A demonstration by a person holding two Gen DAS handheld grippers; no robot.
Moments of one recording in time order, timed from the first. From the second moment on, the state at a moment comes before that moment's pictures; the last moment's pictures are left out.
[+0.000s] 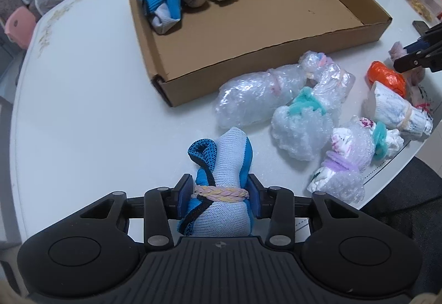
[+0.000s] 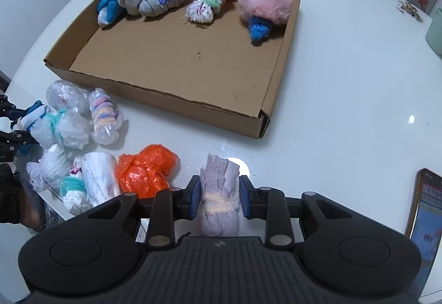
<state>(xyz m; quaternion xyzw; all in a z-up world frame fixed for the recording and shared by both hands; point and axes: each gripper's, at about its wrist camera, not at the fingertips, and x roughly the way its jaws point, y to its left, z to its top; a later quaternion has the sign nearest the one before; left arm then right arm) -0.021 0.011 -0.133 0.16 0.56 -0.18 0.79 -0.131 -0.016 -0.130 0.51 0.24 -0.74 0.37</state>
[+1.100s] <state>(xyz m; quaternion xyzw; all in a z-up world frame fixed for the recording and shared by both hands) 0.091 -0.001 -0.032 0.05 0.46 -0.16 0.87 -0.179 -0.113 -0.023 0.43 0.21 -0.77 0.43</state>
